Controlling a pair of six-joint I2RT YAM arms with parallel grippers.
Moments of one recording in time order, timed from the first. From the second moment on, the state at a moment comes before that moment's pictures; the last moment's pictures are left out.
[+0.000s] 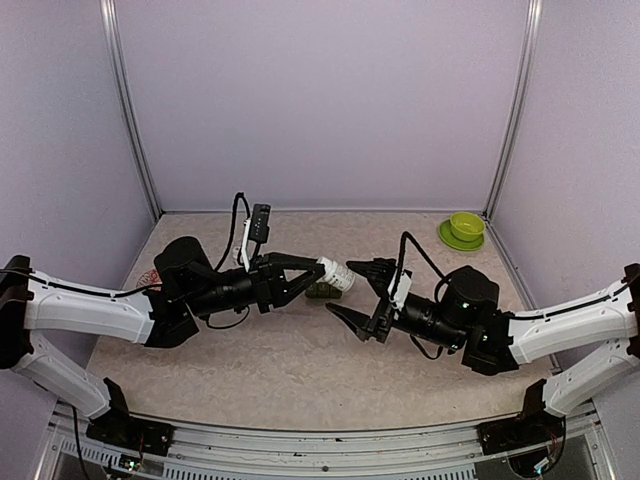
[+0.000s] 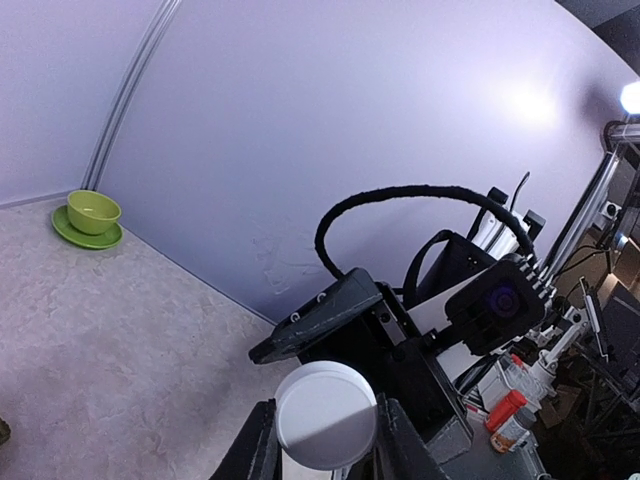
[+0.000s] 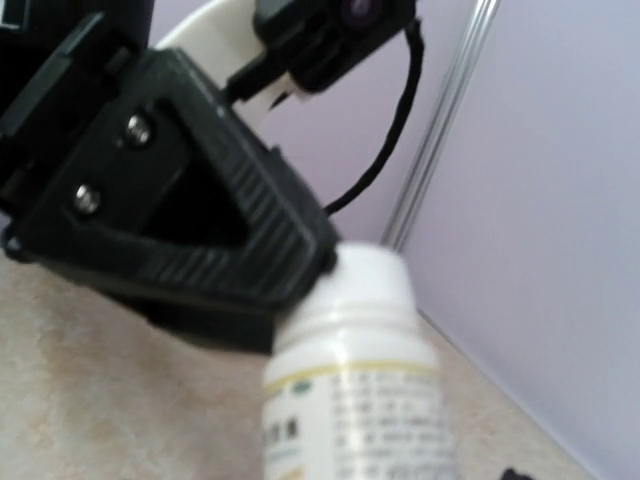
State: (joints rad) left arm -0.95 1.39 0.68 0.89 0.40 -0.57; right arm 1.13 1.30 0.56 0.85 0.01 -0.34
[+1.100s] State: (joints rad) left arm -0.96 1.42 0.68 0.91 0.41 -0.61; right arm 1.15 1.32 0.59 0.87 0.05 -0.42
